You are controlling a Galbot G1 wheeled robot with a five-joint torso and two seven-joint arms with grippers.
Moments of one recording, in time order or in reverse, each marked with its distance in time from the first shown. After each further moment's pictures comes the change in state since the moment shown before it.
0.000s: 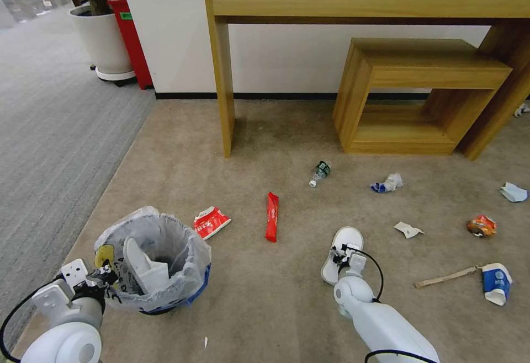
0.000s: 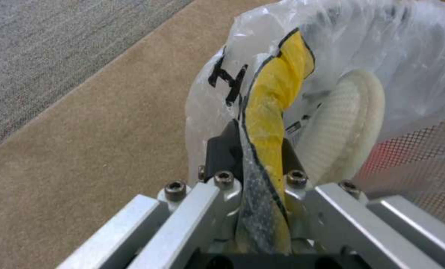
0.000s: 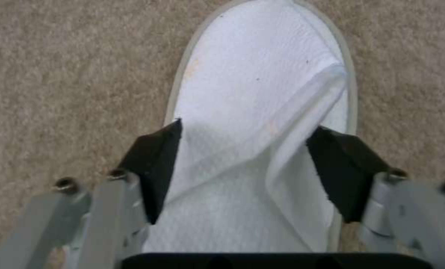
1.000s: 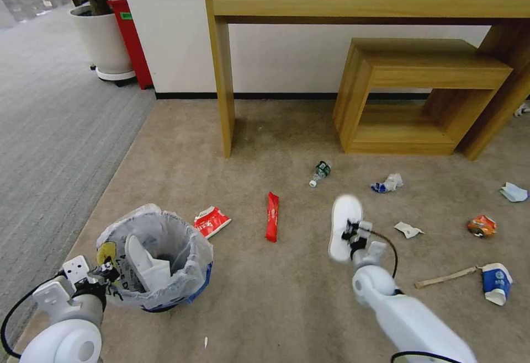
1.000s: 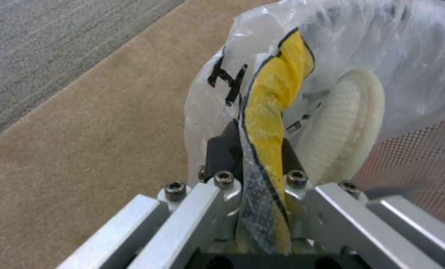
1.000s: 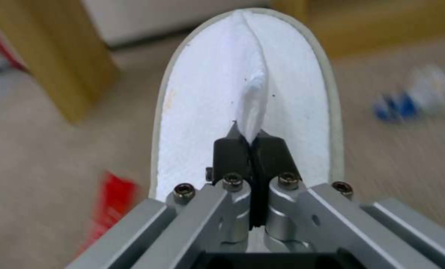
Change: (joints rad) left arm -0.009 0.006 0.007 -0.047 -0.040 0.027 -0.017; right arm -0.062 -0.247 0.020 0.434 0.071 0.141 -0.169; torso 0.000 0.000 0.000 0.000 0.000
